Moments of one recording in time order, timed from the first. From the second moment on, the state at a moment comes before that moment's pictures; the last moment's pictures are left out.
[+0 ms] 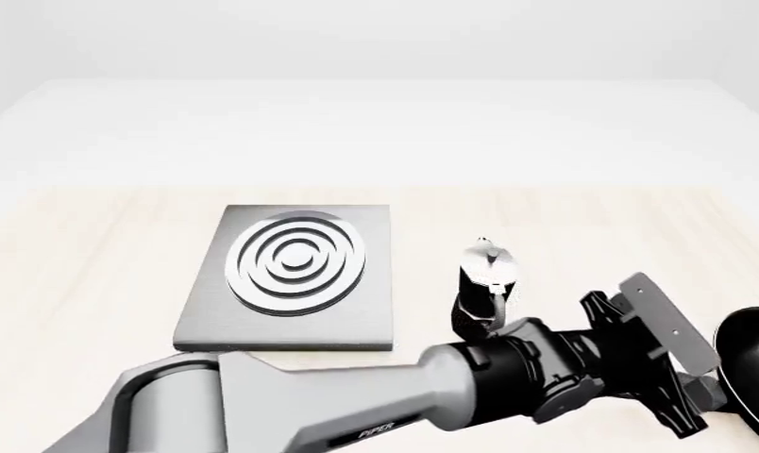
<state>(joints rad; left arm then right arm) -1.21 2.25 -1.83 0.08 0.12 0.11 0.00 -1.62 0.78 -0.08</state>
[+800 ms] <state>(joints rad) -1.21 2.39 -2.03 0.24 0.14 0.13 0.00 -1.63 0.77 -0.08</state>
